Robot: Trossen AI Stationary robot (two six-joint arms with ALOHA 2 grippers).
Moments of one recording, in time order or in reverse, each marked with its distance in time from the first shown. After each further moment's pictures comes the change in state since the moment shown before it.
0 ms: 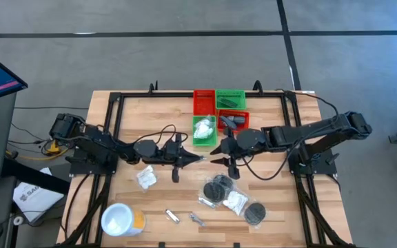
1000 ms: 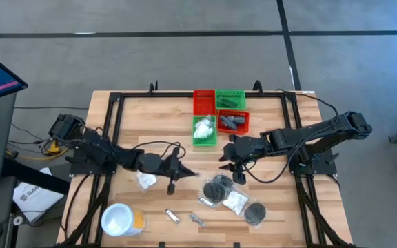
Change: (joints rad) left arm -0.112 0.000 -0.028 -0.273 -0.055 -0.009; right arm 0.044 0.000 0.000 -0.222 0.000 0.120
